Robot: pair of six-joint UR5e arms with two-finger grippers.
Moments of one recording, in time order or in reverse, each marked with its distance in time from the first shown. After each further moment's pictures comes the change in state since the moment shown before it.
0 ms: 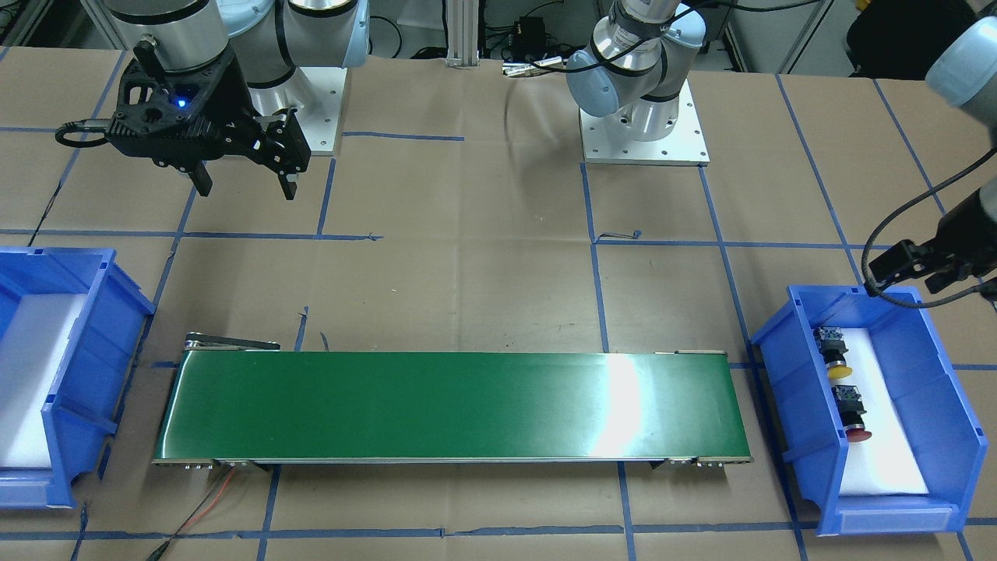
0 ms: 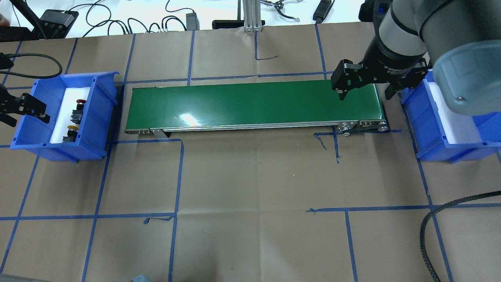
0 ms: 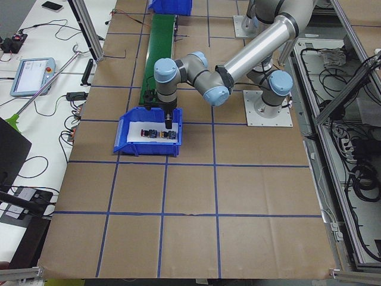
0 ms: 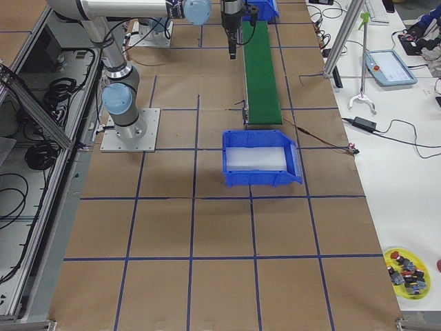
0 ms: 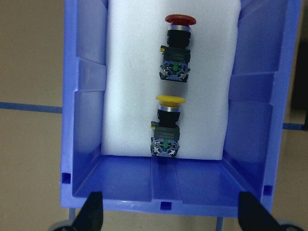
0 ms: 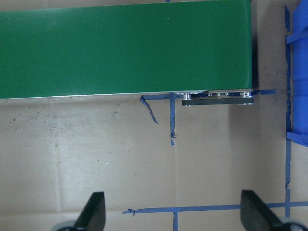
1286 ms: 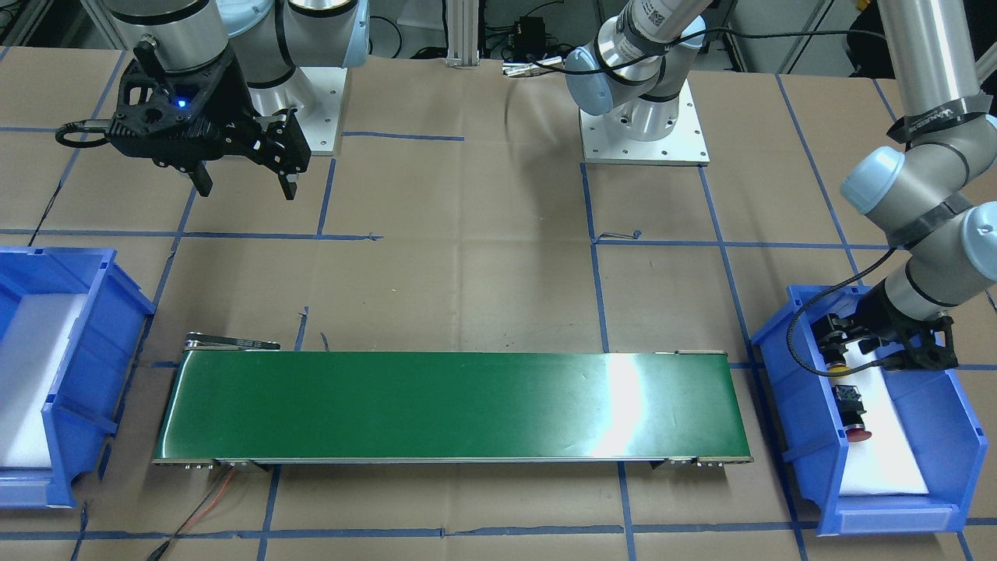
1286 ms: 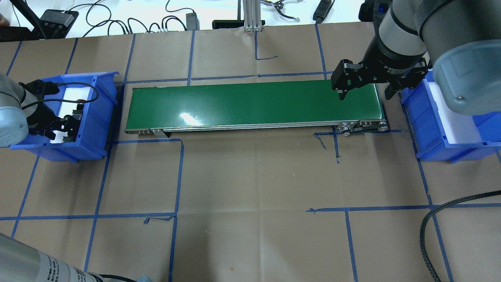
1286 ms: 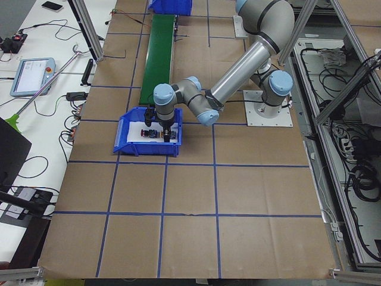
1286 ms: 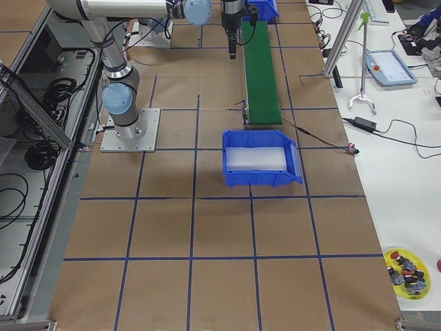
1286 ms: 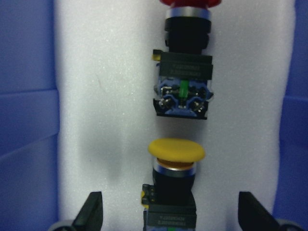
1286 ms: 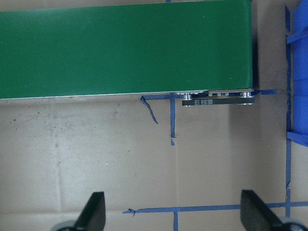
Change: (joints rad) left arm -0.003 -0.163 -0.116 0.272 0.007 0.006; right arm 0.000 0.001 0.000 0.000 0.001 0.000
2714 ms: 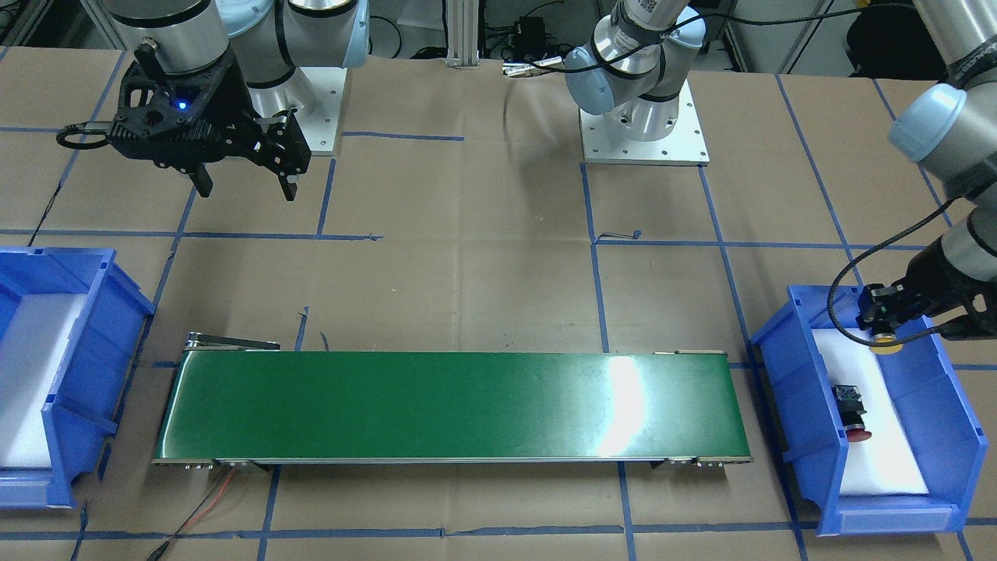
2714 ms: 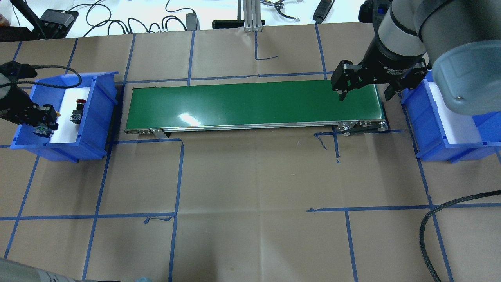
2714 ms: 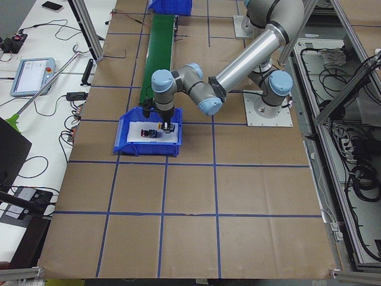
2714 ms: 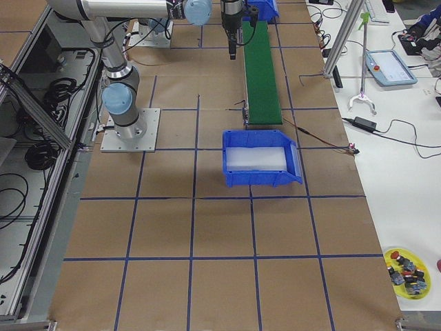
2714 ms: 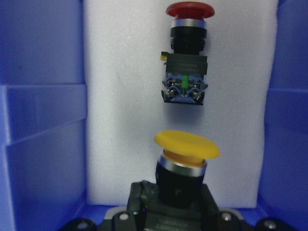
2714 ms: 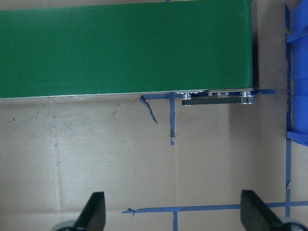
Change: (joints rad) left arm -0.002 0.141 0.167 -0.314 0.041 0.003; right arm 0.000 0.001 0.002 0.000 0.000 0.000
